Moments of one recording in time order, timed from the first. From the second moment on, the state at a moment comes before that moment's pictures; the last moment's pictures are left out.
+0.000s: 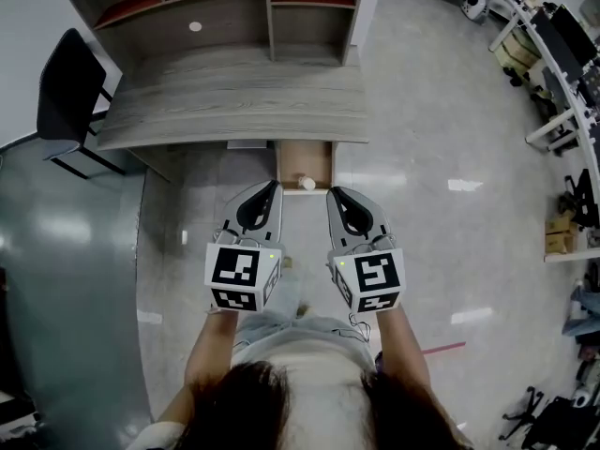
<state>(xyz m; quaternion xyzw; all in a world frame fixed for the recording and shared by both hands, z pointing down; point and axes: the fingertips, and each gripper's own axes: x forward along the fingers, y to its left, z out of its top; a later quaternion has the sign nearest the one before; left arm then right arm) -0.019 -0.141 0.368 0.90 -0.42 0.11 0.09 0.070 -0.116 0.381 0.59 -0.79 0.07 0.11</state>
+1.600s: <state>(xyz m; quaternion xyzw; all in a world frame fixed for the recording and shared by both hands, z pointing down) -0.003 -0.288 0.519 0.90 -0.40 0.15 0.14 0.065 -0.239 0.588 0.55 -0.77 0.18 0.29</state>
